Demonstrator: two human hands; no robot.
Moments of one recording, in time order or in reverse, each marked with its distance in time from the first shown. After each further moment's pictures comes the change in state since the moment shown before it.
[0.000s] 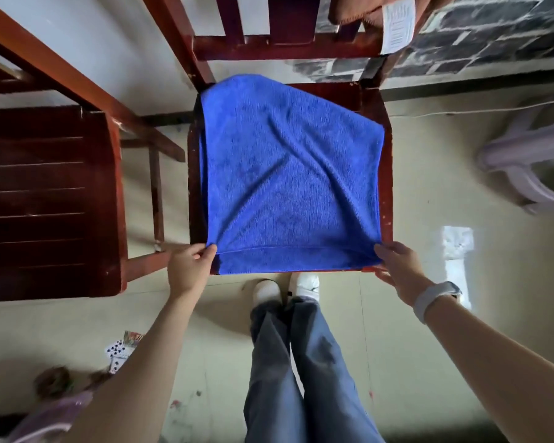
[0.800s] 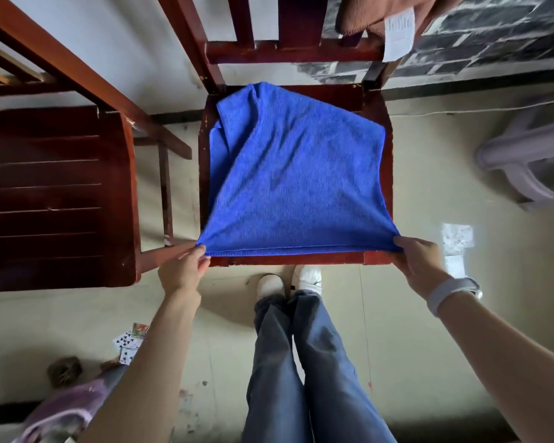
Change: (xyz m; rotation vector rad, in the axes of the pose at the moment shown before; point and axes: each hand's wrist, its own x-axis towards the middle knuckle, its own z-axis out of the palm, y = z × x) left_hand -0.015 0.013 -0.028 -0.632 0.113 -0.522; right_hand -0.018 -0.018 -0.017 0.129 0.110 0.010
